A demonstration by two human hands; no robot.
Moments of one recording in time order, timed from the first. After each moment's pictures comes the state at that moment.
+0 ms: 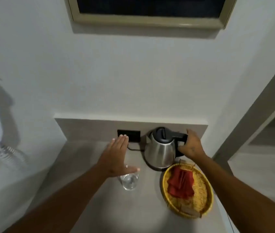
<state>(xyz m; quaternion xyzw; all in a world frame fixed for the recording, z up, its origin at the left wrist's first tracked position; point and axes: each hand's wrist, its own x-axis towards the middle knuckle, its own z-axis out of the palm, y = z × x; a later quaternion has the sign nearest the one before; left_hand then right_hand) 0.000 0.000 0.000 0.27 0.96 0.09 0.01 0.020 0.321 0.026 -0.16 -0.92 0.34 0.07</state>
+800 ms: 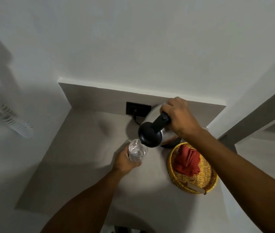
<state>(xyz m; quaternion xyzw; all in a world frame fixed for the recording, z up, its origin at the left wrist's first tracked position) 0.065 0.007 -0.110 -0.04 0.83 0.54 0.12 0.009 0.223 0.081 0.21 -0.96 0.11 0.16</state>
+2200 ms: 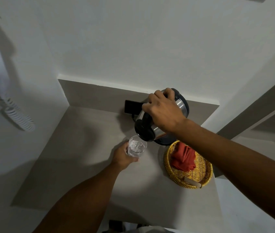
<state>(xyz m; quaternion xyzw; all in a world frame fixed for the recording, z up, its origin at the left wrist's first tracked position) 0.060 0.000 -0.114 -0.05 0.80 0.57 0.17 0.026 0.162 0.115 0.26 -0.95 -0.10 0.16</state>
